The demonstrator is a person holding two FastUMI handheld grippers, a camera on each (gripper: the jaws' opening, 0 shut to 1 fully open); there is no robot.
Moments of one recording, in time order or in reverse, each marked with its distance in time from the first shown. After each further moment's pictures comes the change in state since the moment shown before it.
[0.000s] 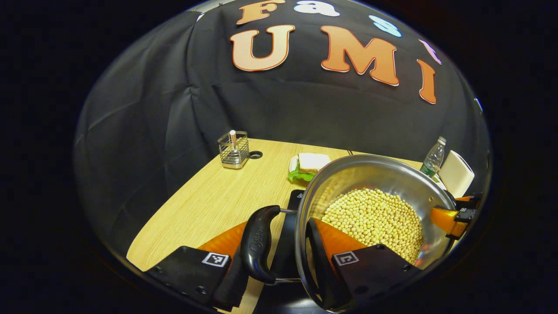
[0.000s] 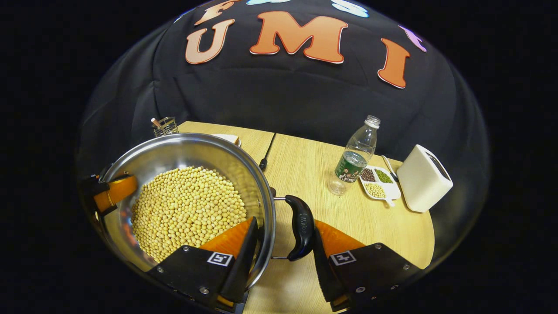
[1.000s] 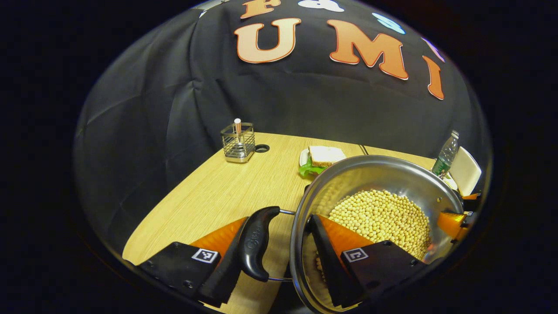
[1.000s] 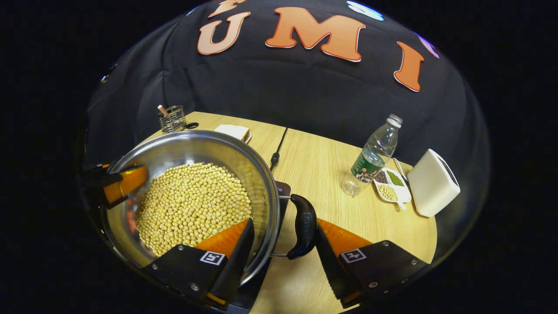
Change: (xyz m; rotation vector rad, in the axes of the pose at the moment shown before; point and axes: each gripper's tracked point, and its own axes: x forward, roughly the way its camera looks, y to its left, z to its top) left arm 0.030 0.008 0.000 0.028 -0.036 0.038; right arm -0.014 -0.002 0.000 -0.049 0.000 0.046
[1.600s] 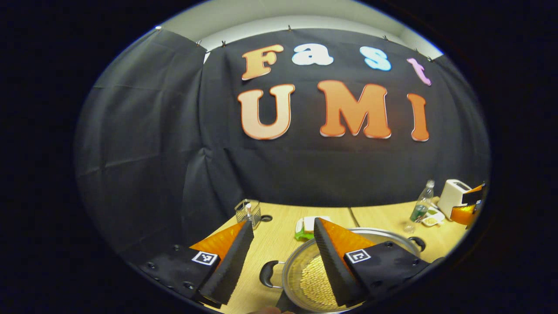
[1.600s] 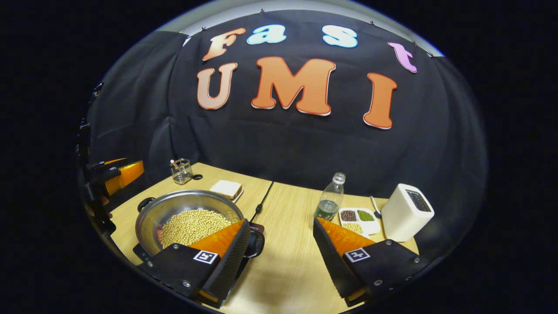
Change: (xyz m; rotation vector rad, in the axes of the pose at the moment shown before) left arm -0.144 -0.032 0.142 -0.004 -0.427 -0.002; right arm -0.146 -0.092 0.073 0.029 -0.364 0.016
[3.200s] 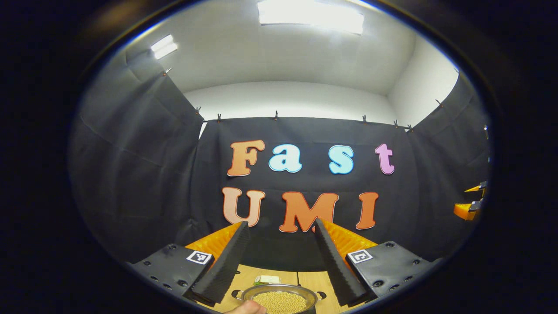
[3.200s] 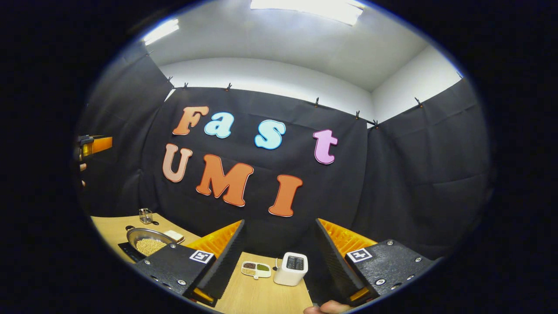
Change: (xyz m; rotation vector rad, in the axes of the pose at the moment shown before) left arm -0.238 -0.063 0.261 -0.093 -0.429 -0.113; right arm -0.309 -0.223 0.161 -0.087 -0.486 -0.316
